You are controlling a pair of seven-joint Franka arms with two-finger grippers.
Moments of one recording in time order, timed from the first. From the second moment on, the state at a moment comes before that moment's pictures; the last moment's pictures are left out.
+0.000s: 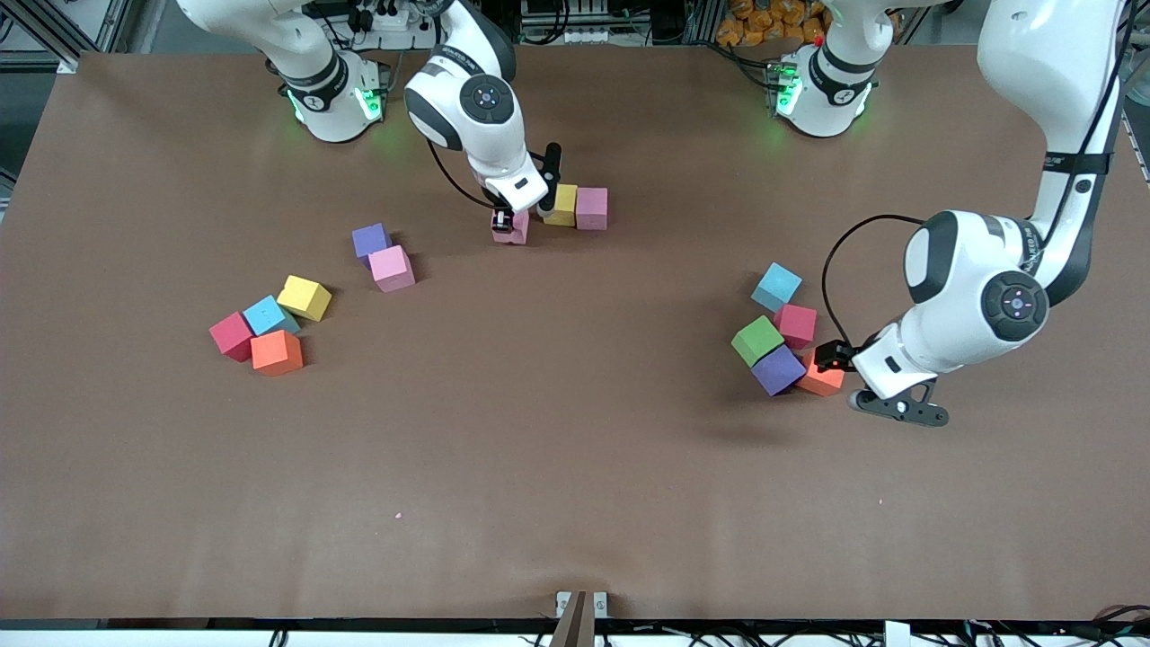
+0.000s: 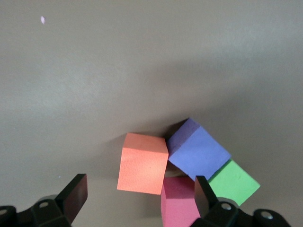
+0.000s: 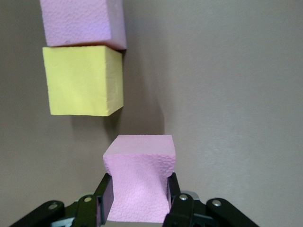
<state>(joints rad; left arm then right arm) 0.04 0.43 -0.21 -1.81 0.05 2.18 0.09 0.52 0.22 0.39 -2.29 -0.06 2.39 -0.51</state>
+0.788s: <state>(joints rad) 0.04 0.50 -0.21 -1.92 0.18 2.31 0.13 0.52 0.27 0.48 -2.30 -0.06 2.43 -0.42</state>
